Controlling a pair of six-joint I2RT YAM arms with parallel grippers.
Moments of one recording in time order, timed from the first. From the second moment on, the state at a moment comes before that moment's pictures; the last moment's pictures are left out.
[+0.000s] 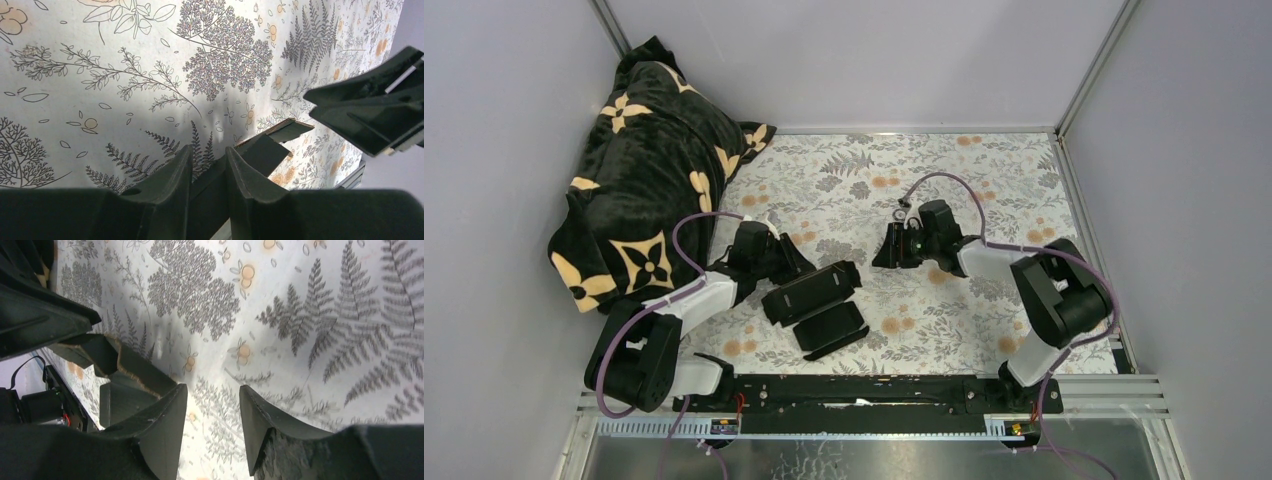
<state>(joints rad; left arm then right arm) -0.31 1.31 0.51 0.08 0.33 -0.77 0.49 1.71 0.80 0.19 -0.47 0.49</state>
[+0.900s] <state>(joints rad) -0.31 1.20 0.49 0.05 0.33 -0.77 0.79 1.60 0.77 0.04 -0.27 0.50</state>
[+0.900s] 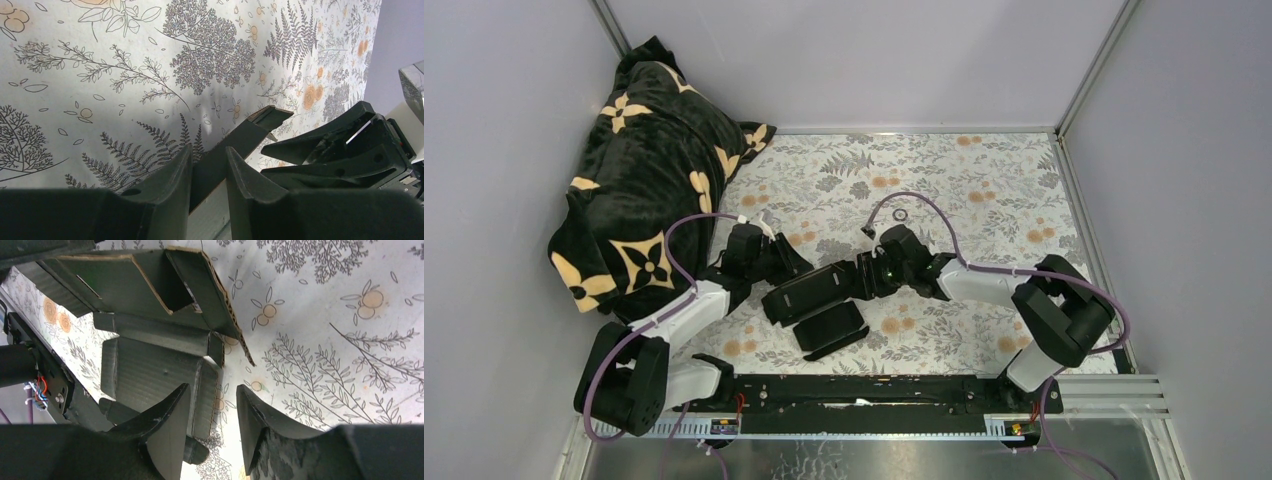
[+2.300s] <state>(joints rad) -0.31 1.20 0.49 0.04 0.33 -0.77 0.81 1.73 0.87 0.04 -0.24 0.49</state>
